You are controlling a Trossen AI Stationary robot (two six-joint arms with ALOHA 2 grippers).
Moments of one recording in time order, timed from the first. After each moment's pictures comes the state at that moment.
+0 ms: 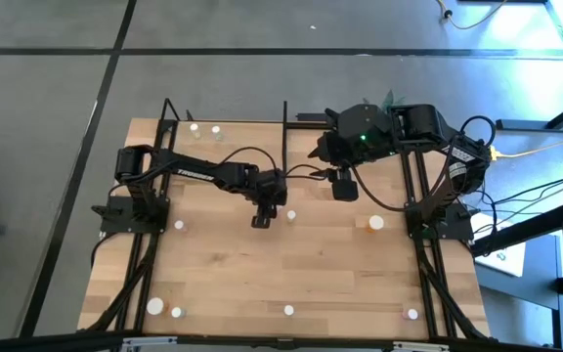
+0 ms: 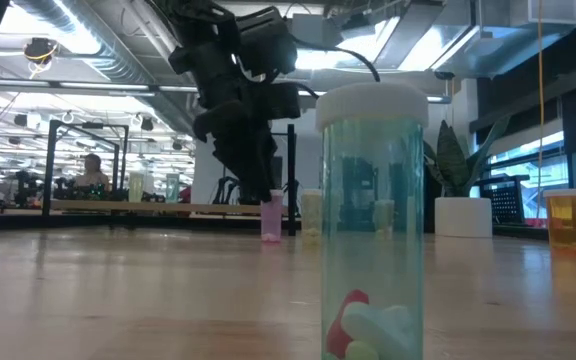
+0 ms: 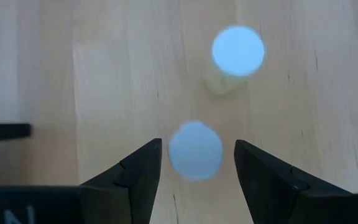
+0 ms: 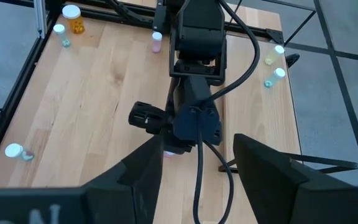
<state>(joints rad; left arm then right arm) 0.11 1.80 1.15 -0.42 0.06 0.19 0.02 1.73 2.34 -1.35 0.05 -0.16</state>
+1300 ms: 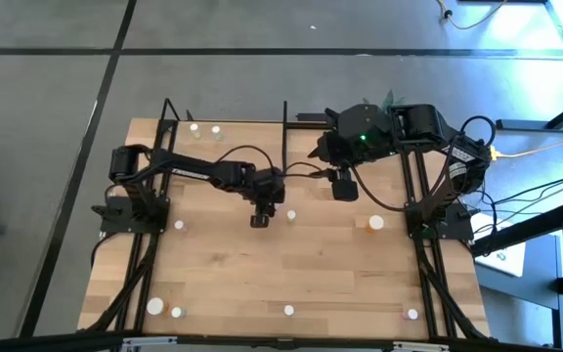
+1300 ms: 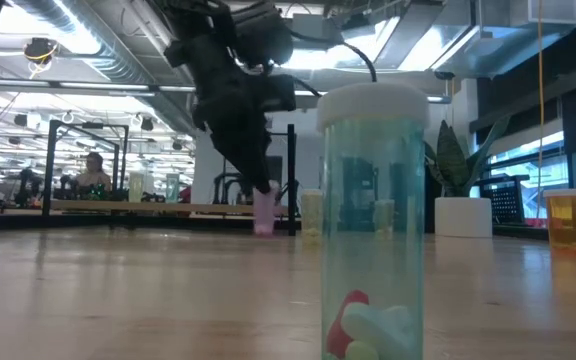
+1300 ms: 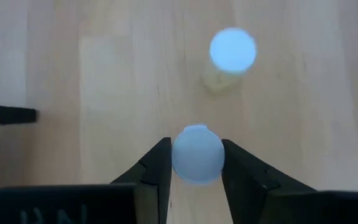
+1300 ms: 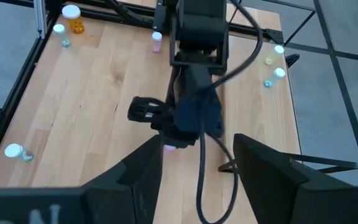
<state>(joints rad) 0.11 1.75 1.14 -0.46 0.06 0.13 0.02 1.73 2.34 -1.35 0.05 -0.16</state>
